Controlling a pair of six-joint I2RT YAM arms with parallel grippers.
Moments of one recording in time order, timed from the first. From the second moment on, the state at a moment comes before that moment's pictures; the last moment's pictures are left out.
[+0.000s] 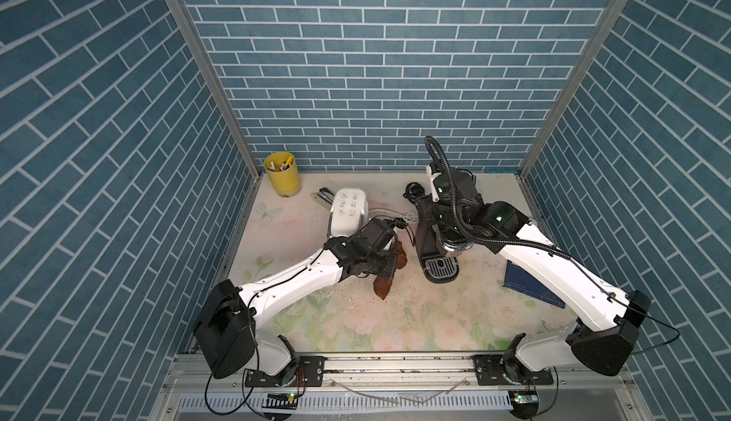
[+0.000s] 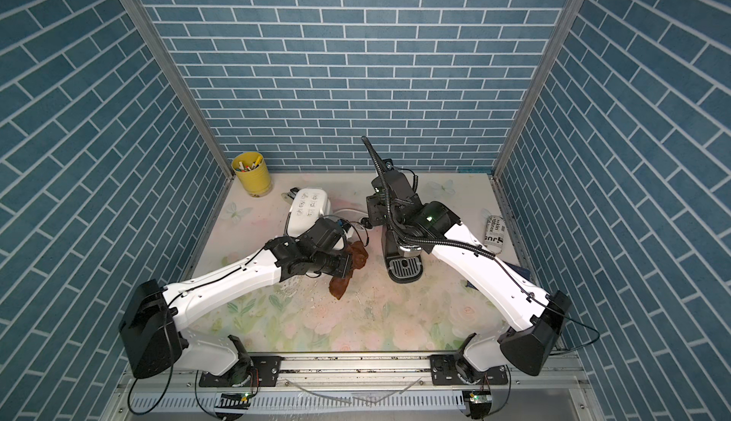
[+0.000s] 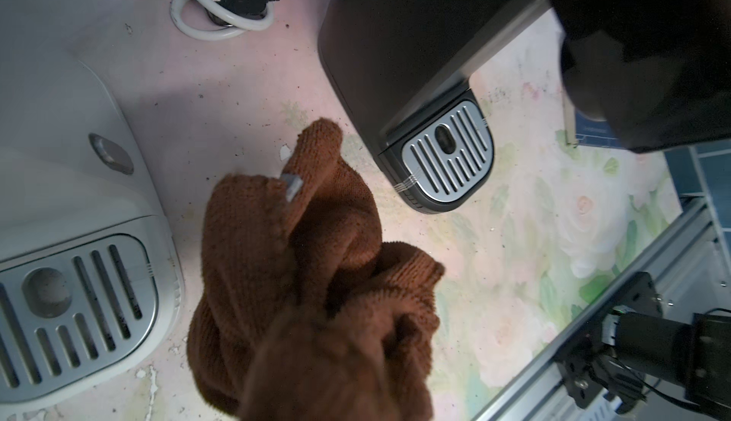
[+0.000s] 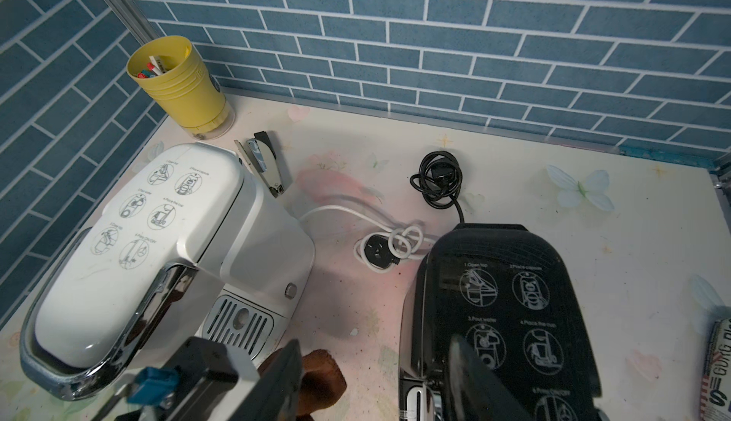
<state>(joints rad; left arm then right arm) -0.85 1.41 1.09 -0.62 0.10 -0.50 0.83 1.41 1.55 -0.77 0.34 0.35</state>
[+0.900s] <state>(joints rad) -0.86 1.46 1.28 -0.82 0.19 -0.41 0.83 1.35 1.50 -0.78 0.35 0.35</state>
